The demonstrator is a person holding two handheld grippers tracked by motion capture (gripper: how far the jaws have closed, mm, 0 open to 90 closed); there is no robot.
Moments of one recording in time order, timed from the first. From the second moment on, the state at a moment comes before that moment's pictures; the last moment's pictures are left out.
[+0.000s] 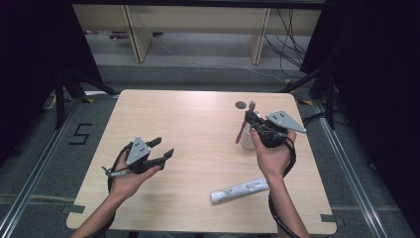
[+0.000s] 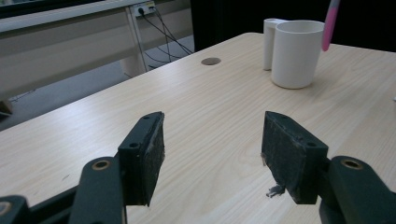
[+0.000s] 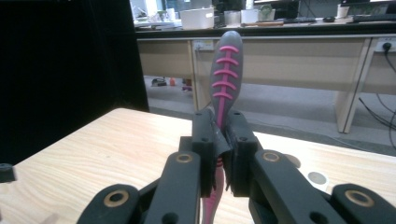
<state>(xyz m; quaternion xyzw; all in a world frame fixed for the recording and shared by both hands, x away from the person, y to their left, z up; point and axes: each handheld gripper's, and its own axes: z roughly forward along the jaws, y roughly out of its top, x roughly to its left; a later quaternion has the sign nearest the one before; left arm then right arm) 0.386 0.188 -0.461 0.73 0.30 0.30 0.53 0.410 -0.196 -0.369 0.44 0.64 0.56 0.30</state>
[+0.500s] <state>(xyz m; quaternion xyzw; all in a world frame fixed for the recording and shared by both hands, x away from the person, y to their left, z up) 0.383 0.209 -0.482 0.71 0.34 0.30 0.54 0.415 -0.211 -0.361 0.44 0.63 0.55 0.33</state>
